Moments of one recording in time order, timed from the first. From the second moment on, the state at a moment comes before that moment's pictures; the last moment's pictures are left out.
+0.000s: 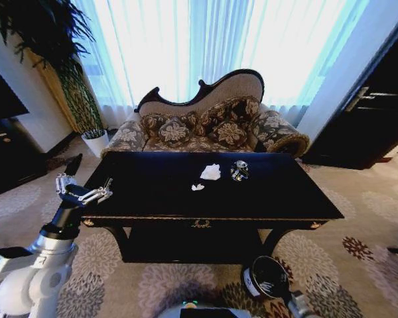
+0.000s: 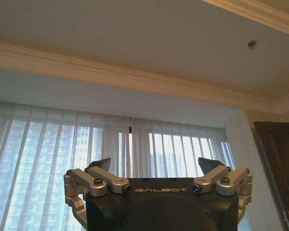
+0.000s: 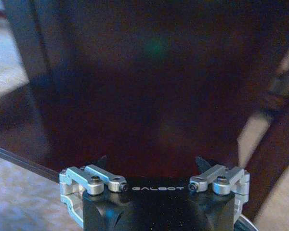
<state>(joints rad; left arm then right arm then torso) 1.54 -1.33 -1.03 -2.38 -0.71 -0.14 0.52 -1.66 1.03 0.55 1.32 0.30 0.38 -0.35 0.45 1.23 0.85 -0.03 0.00</state>
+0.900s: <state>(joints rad) 1.53 -1.30 -1.07 -2.36 -0.74 -0.13 0.51 -1.93 0.86 0.69 1.76 0.64 0.50 -0.48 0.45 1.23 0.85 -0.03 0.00</state>
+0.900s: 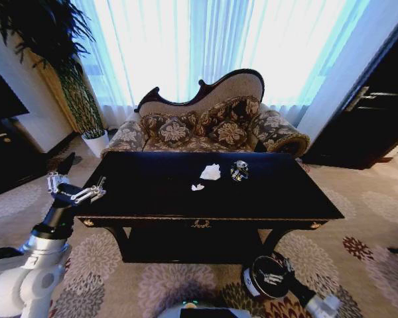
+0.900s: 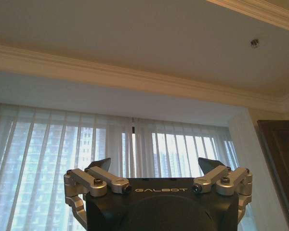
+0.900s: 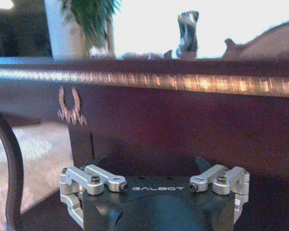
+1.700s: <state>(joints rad) 1.54 -1.29 -1.09 -2.35 -0.74 -0.13 0.48 -1.89 0.85 0.76 2.02 0.86 0.50 -0.65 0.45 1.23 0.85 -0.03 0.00</state>
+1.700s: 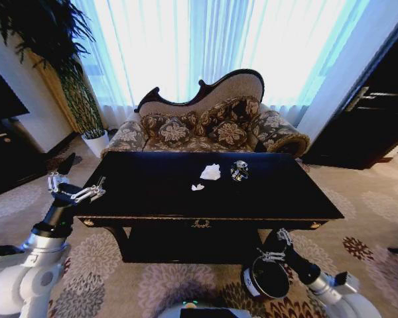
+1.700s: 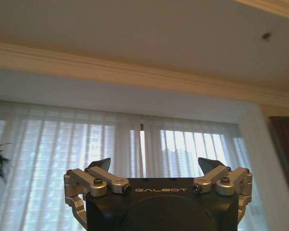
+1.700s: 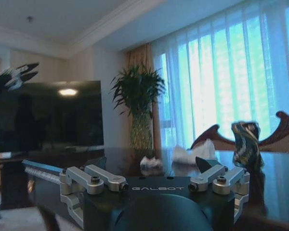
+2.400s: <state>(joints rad) 1.57 -1.31 -1.19 -2.41 -0.81 -0.11 0.45 -1.59 0.89 0.65 2.29 0.70 0.15 -0.01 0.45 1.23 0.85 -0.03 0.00</state>
